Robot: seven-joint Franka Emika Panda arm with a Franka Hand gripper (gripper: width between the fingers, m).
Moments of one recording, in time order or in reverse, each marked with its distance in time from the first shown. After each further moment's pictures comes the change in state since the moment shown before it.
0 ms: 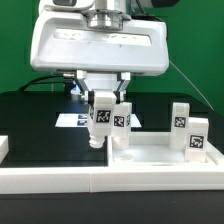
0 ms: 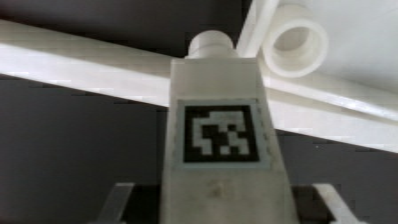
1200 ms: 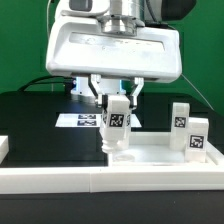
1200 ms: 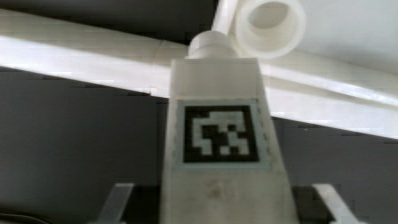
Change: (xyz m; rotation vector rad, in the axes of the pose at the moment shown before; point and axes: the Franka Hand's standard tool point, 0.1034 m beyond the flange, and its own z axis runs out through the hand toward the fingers) arm 0.005 -0.017 0.006 -0.039 0.080 0.025
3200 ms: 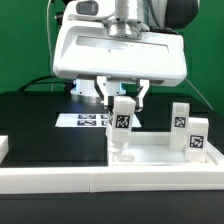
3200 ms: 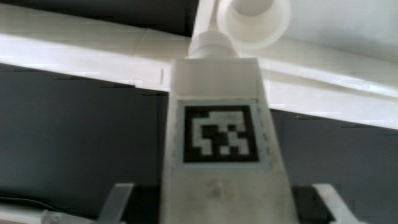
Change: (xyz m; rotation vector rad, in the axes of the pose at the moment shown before) arm -0.002 -0.010 0.002 -0.017 0.078 0.019
